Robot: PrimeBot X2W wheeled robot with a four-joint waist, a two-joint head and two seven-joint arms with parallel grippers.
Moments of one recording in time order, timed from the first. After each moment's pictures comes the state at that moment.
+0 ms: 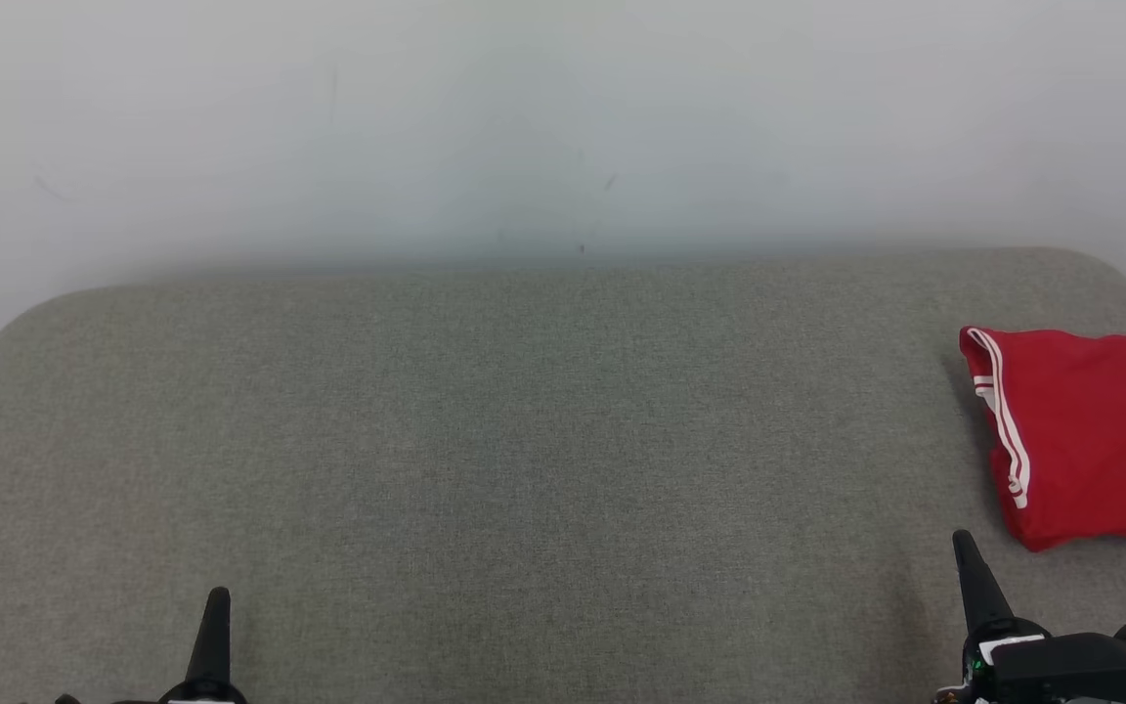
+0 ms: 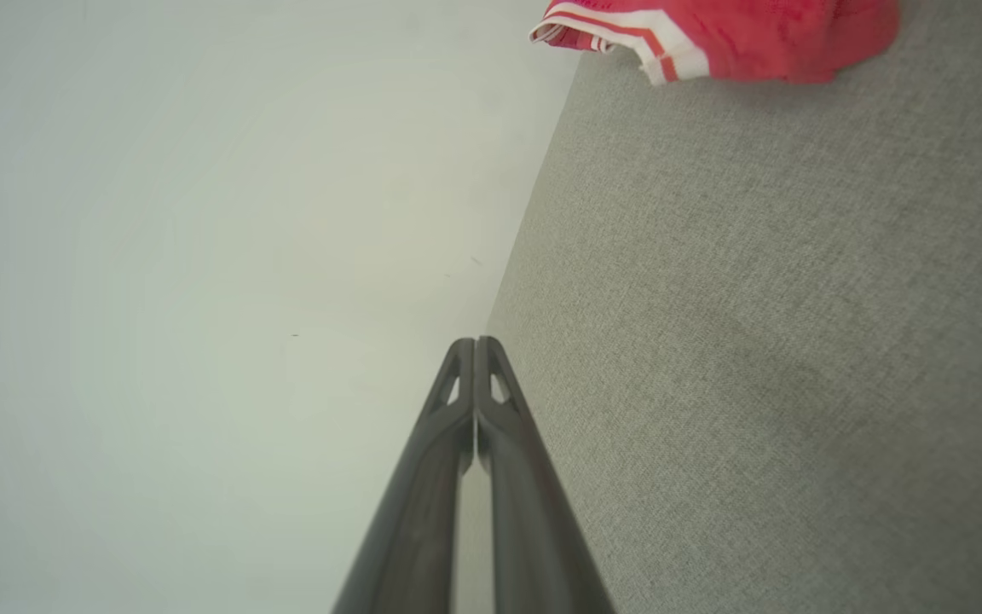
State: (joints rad) left arm -0.04 0.05 0.11 0.25 -1.29 -0.12 0.04; right arm -0.06 -0.05 -0.09 0.28 1.31 0.13 0.04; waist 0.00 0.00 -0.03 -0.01
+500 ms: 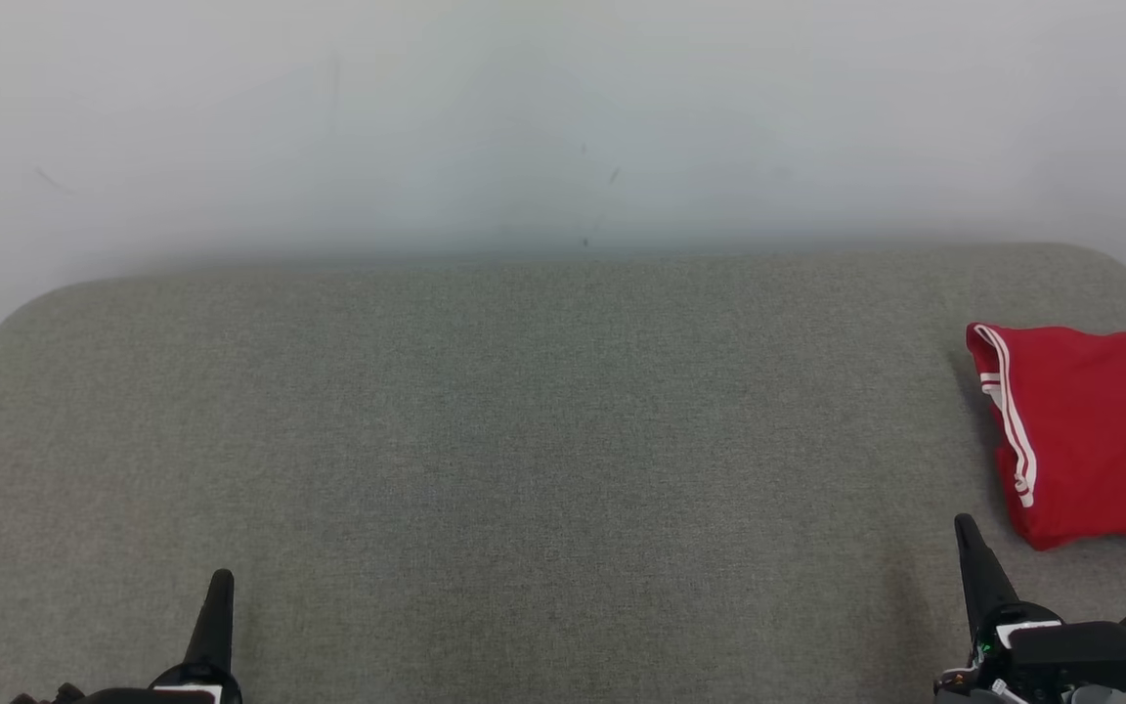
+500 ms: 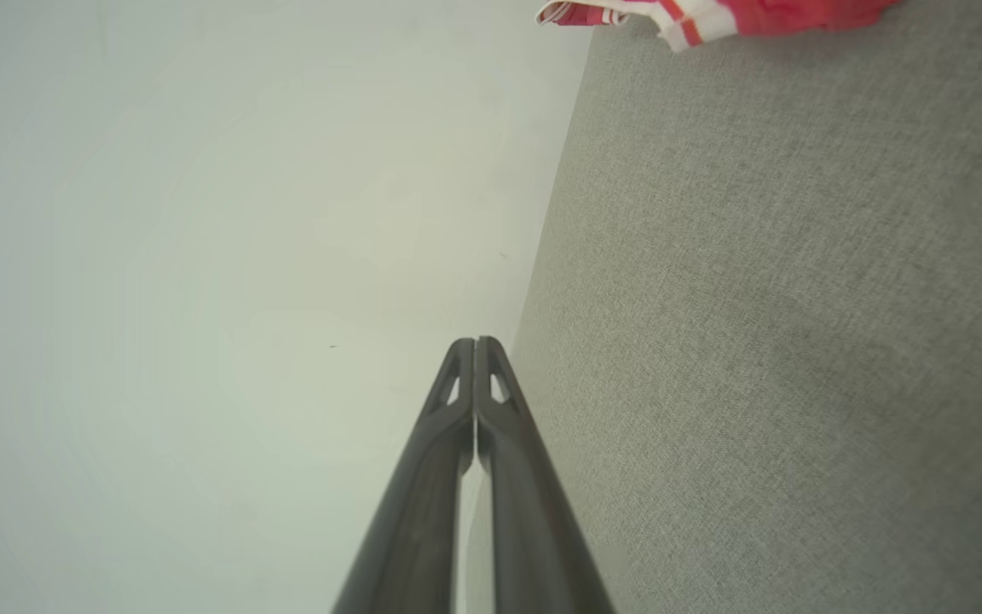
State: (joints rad) left arm -0.06 0.05 0.11 0.25 -1.41 -0.12 0.06; right arm -0.08 -0.05 -0.10 0.27 1.42 0.13 0.07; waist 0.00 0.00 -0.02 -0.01
